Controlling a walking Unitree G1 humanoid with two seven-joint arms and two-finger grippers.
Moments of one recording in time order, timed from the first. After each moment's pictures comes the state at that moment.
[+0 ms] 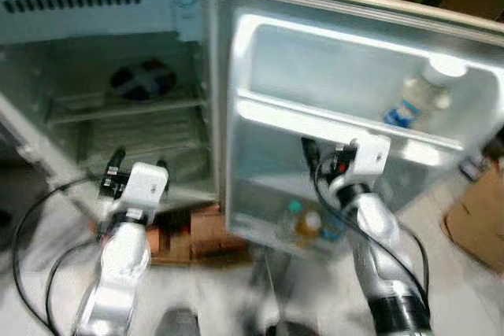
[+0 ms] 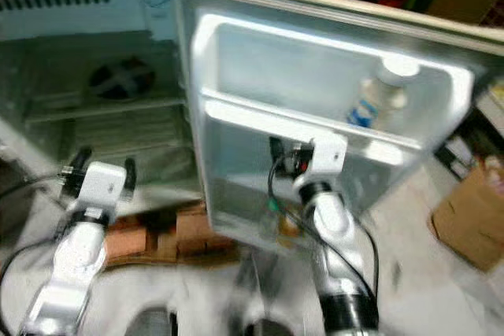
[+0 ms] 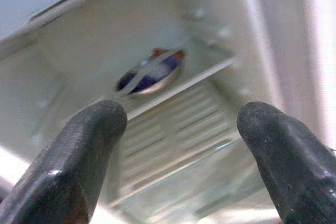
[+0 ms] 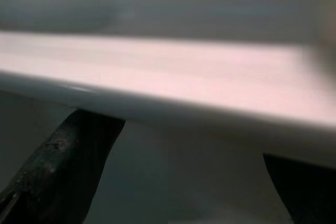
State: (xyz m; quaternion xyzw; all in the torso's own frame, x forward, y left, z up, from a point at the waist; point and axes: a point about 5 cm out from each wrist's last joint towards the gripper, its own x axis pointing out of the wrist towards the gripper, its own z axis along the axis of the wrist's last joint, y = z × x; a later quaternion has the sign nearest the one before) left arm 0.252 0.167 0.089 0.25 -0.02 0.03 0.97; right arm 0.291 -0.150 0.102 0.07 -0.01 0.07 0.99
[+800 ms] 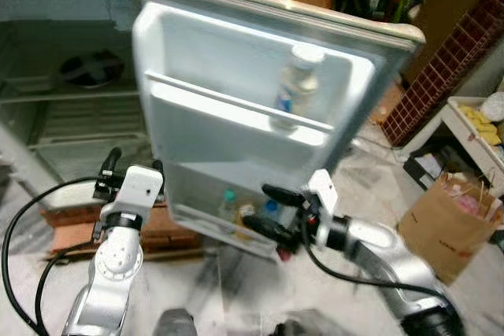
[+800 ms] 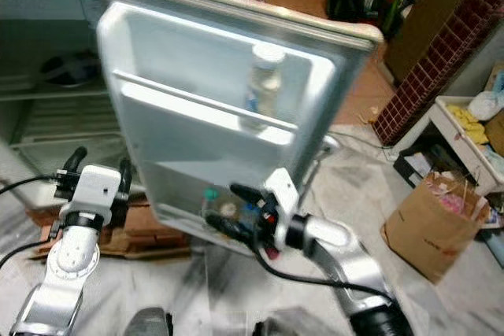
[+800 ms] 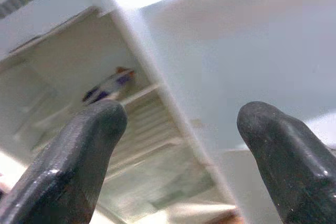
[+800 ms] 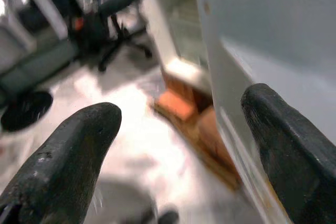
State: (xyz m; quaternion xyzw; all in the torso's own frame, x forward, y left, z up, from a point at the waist) left arm 0.249 0.182 0.088 0.26 -0.02 0.04 0.96; right arm 0.242 -0.133 0.082 0.05 0.17 0.52 0.84
